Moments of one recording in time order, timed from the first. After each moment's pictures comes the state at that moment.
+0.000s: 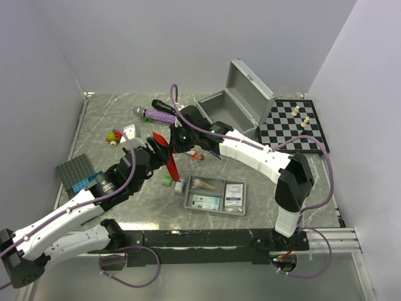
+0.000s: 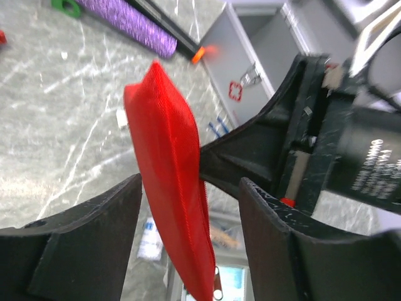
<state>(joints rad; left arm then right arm) -0.86 0.84 0.82 -0.35 -0.65 -0.79 0.87 1.78 1.61 -0.51 -0.13 0.55</state>
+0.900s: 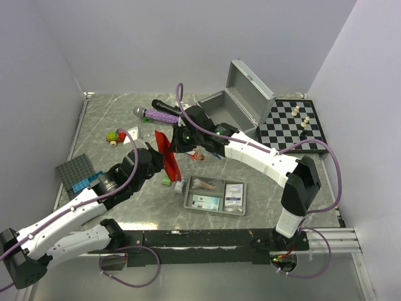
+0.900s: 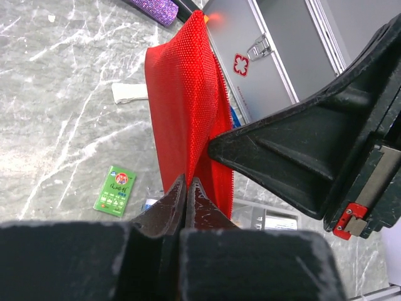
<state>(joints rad) -0.82 0.87 0.79 -0.37 -0.54 -0.85 0.87 1.72 1.56 -0.48 -0.11 0.59</state>
